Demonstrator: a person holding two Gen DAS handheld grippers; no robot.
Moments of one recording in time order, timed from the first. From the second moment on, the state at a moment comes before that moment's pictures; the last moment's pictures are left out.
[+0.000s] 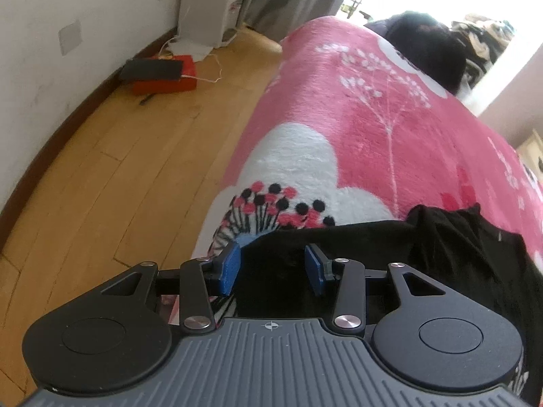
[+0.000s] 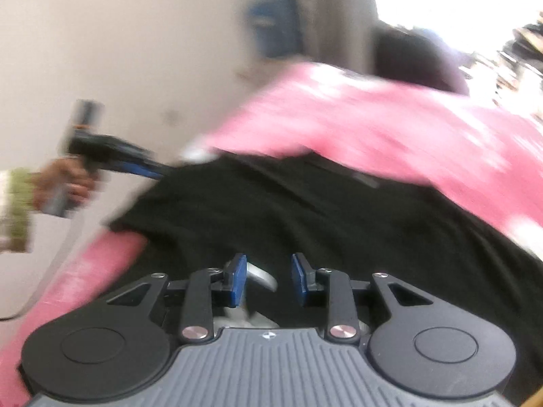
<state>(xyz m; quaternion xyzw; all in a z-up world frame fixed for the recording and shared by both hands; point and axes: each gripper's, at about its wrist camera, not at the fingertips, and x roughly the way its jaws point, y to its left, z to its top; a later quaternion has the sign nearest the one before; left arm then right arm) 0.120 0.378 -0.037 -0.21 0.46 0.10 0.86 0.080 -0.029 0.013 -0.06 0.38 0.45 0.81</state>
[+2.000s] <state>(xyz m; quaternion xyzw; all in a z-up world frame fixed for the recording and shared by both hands) 0.157 0.219 0.051 -0.03 0.40 0.02 0.91 0.073 -0.030 -0.118 0.45 0.41 0.27 0.75</state>
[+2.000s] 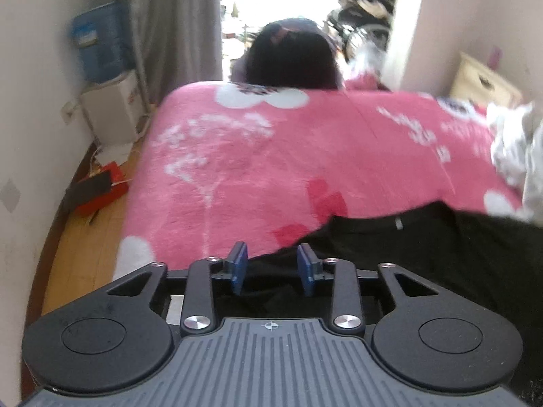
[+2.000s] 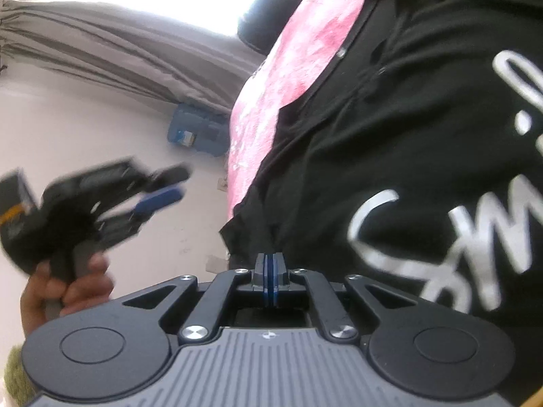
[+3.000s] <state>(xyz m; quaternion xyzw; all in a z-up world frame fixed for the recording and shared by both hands) 0.040 0.180 -0.027 0.08 0.44 -0.04 0.89 0.144 0.046 -0.068 0.17 0.40 0.36 0.83</state>
